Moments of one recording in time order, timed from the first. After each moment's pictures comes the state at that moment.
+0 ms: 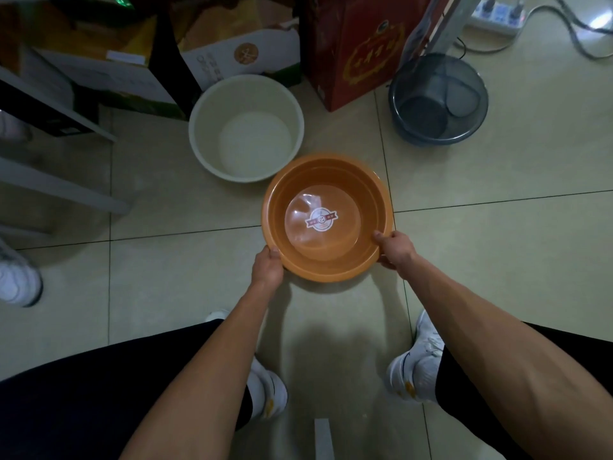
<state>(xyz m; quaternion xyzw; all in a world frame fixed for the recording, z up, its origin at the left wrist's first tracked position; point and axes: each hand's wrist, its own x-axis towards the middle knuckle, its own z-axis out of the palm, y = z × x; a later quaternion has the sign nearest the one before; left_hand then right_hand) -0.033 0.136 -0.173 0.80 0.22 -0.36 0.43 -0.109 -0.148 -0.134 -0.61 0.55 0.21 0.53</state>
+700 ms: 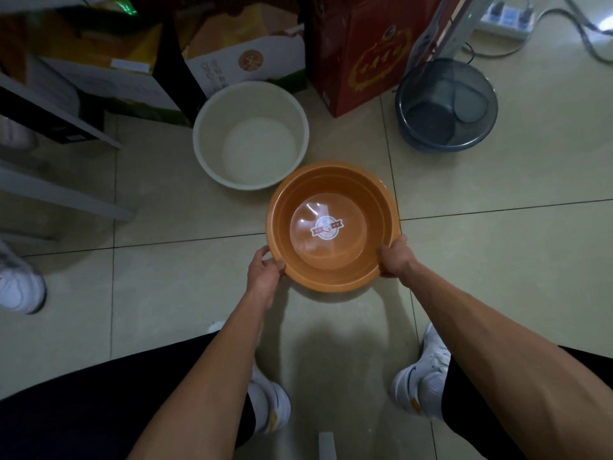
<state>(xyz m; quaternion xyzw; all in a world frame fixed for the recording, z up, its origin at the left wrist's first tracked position) -0.020 0.131 -0.128 0.69 0.30 -0.36 0.55 -0.094 -0.141 -0.133 -0.64 0.54 0.25 0.48</state>
